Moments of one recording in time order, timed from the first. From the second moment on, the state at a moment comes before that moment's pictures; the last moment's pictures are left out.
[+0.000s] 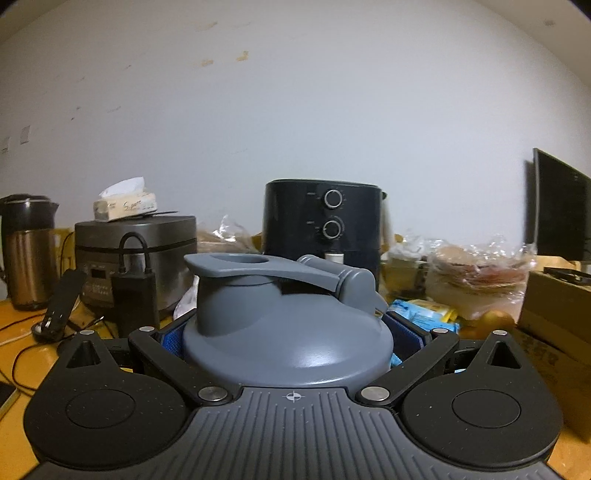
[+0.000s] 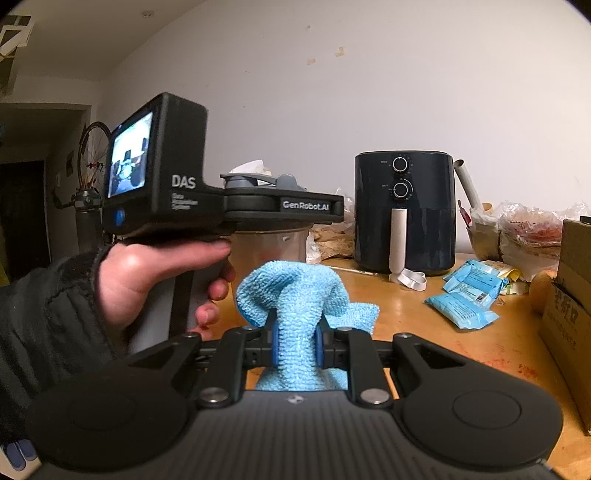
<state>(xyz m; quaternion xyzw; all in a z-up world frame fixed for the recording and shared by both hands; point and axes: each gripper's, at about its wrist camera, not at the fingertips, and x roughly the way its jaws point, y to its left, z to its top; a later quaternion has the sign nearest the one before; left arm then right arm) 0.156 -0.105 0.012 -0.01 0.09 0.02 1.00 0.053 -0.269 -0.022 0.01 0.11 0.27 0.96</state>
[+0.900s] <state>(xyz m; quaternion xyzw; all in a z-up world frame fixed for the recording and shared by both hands) 0.152 -0.111 0.009 0.01 0.08 0.03 1.00 0.058 -0.270 -0.023 0.01 0.11 0.27 0.96</state>
